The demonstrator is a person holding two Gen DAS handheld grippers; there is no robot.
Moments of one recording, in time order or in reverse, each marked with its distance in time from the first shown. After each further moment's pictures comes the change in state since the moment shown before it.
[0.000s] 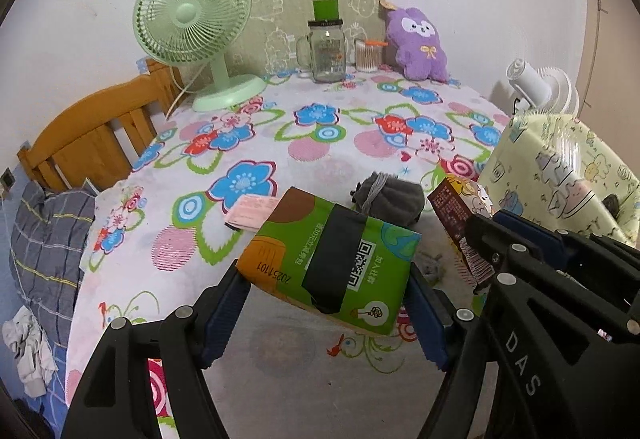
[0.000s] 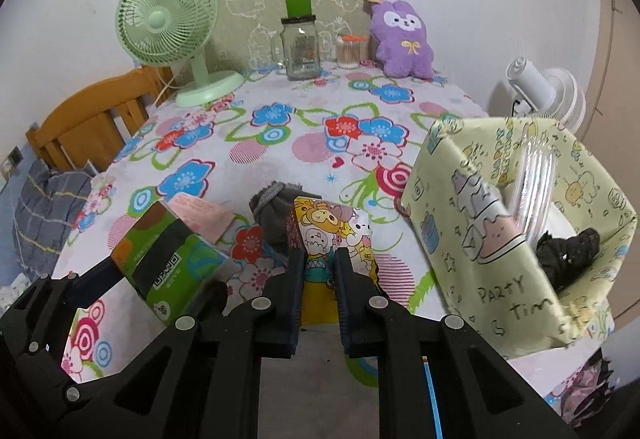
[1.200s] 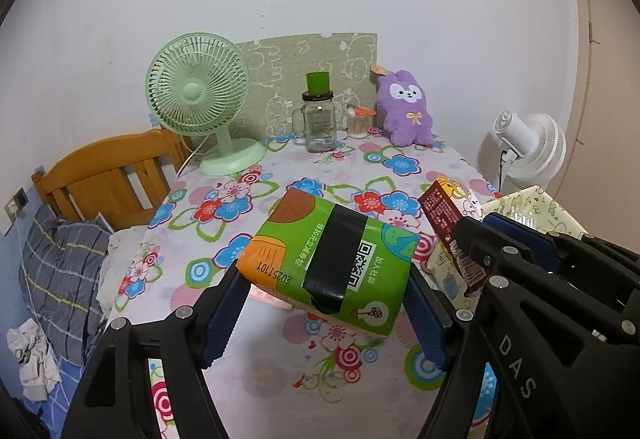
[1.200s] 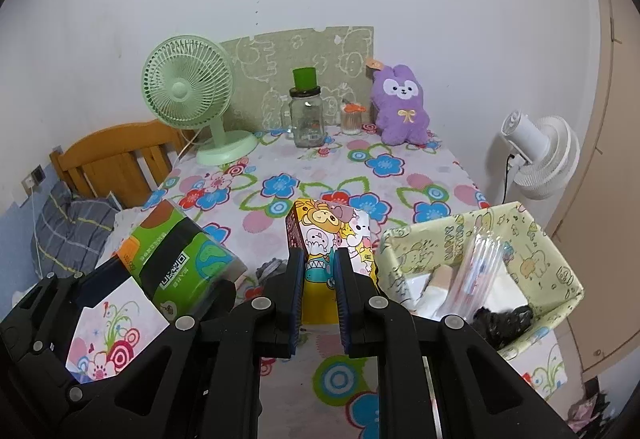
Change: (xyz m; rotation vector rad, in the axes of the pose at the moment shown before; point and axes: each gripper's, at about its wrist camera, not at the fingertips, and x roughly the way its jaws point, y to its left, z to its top) left arm -0.067 -0.036 0.049 -0.021 -0.148 0.015; right arm -0.075 -0.031 0.050 -0.034 -0.140 0.054
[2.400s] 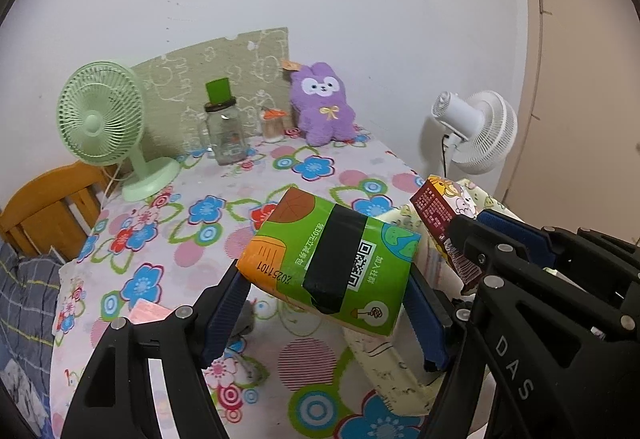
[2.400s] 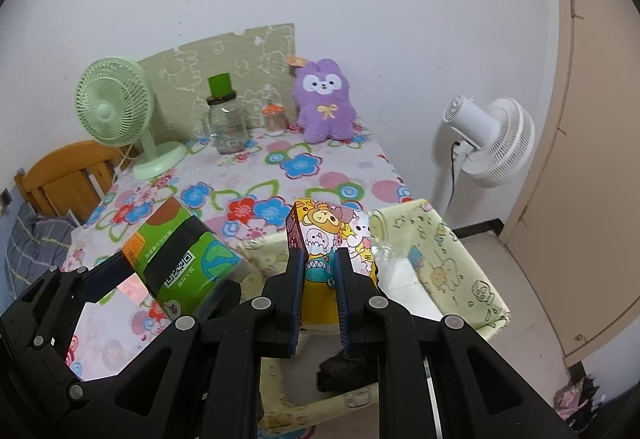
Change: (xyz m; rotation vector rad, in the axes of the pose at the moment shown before) left arm 0.037 -0.109 0.019 0.118 0.020 -0.147; right arm 0.006 -0.112 0.002 0.079 0.012 -0.123
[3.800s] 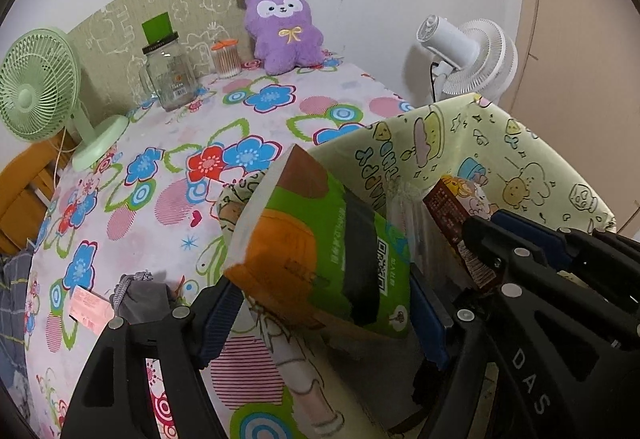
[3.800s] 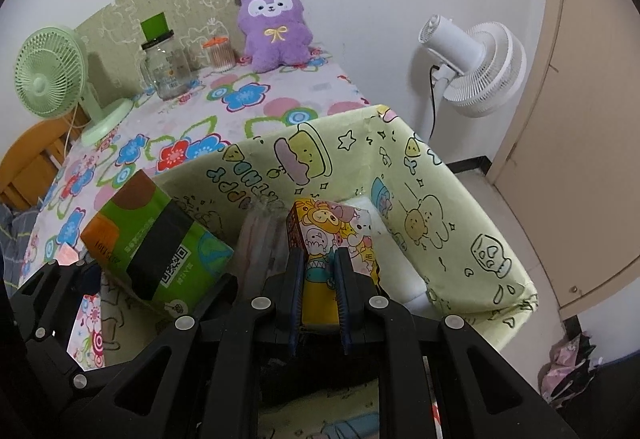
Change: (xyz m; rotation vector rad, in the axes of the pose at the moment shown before) left arm 0.088 -0.034 -0.014 0.052 0.228 -0.045; right arm 0.080 -0.050 -0.025 0.077 0.224 -0.061
